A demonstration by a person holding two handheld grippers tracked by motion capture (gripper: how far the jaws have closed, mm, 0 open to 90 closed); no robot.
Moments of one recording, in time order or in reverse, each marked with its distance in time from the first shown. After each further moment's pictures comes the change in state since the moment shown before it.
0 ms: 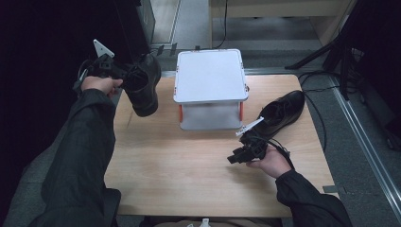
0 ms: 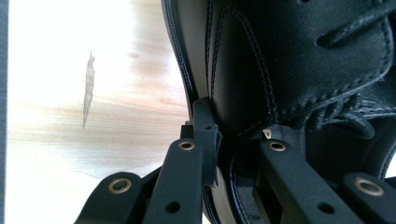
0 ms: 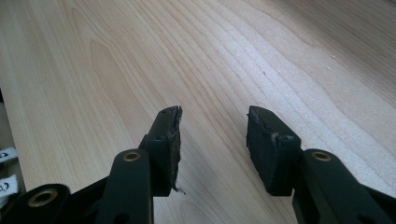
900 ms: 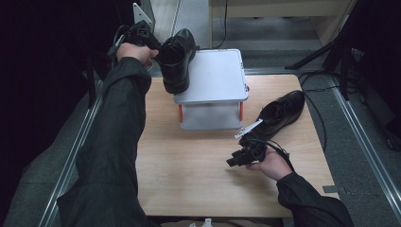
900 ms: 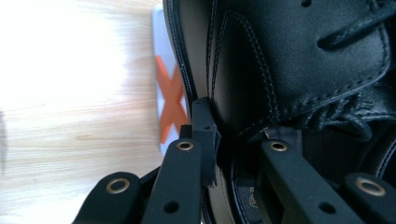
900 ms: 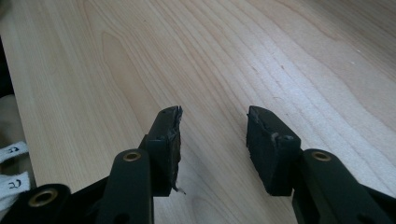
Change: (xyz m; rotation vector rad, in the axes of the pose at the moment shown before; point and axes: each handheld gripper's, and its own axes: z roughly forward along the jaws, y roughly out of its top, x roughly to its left) left arm -0.138 0.027 0.007 0.009 -0.007 0.144; right arm 0.005 -0.004 0.002 0.010 0.024 -0.019
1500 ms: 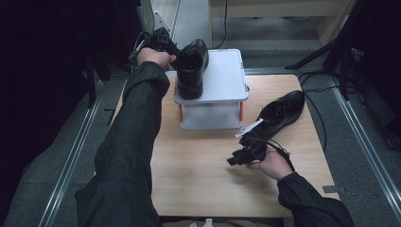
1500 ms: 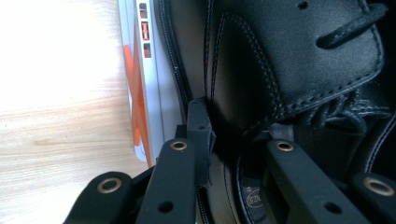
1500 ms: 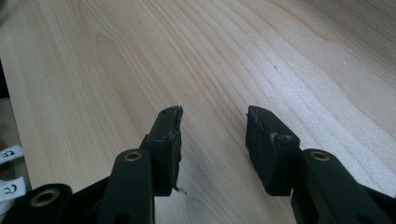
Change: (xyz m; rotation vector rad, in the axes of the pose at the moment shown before) left arm -0.026 0.000 0.036 0.048 -0.009 0.003; right arm -0.003 0.001 0.001 0.000 -0.007 0.007
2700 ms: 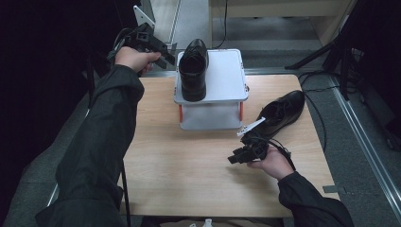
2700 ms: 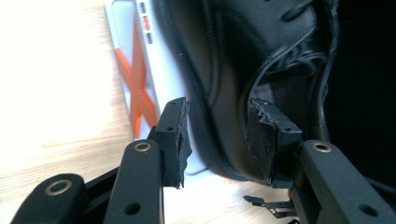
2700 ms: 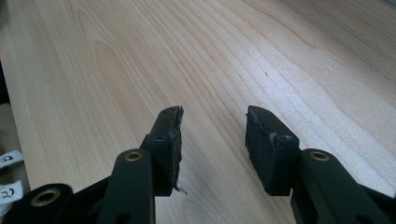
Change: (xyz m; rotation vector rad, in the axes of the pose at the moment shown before) left arm 0.035 -0.026 -0.045 -0.050 -0.122 0.099; right arm -0.002 0.001 -0.005 -0.026 -0.008 0.004
